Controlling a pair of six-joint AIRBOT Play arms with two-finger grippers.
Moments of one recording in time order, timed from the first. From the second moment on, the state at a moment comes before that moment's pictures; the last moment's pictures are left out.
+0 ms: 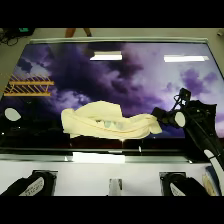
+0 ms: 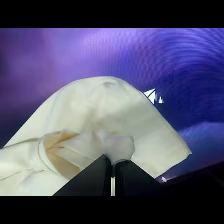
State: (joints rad) left arm 0.13 -1.04 0.69 1.22 -1.14 -1.50; right arm 0.21 -0.99 0.76 -1.64 0.93 2.23
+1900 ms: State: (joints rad) left arm 0.10 -0.63 1.67 0.96 -0.70 -1.44; right arm 0.21 -0.60 1.63 -1.87 1.25 1.92
